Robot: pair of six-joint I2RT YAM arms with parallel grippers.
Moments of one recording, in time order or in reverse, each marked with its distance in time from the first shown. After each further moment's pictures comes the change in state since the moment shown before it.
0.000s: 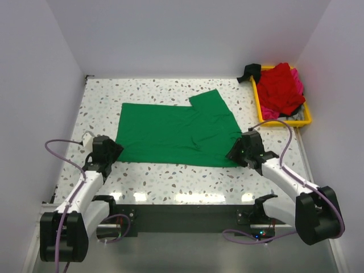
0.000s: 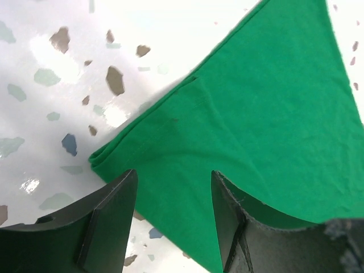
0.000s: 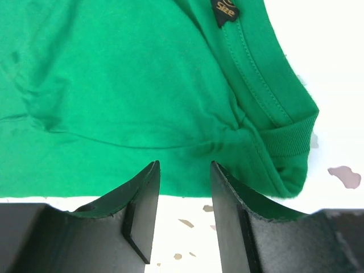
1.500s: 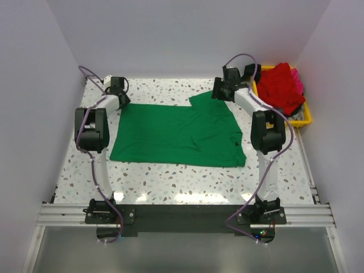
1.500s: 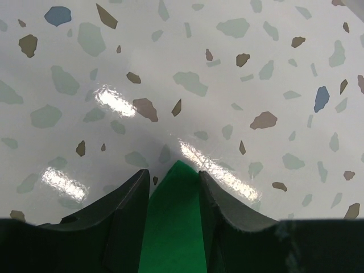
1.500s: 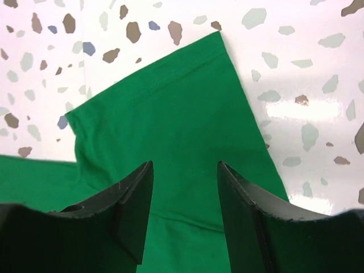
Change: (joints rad) left arm -0.002 1.284 1.287 -0.091 -0.082 0.346; right arm -0.076 1.099 1.344 -0.085 -0.022 -0.426
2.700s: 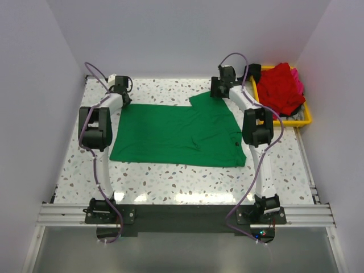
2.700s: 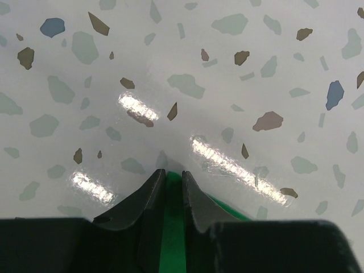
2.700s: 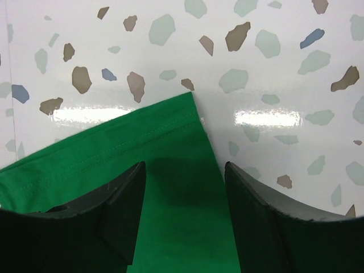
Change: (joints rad) left arm -0.028 0.058 0.078 -0.043 -0.072 0.074; right arm -0.013 0.309 0.367 -0.088 0.073 -0.143
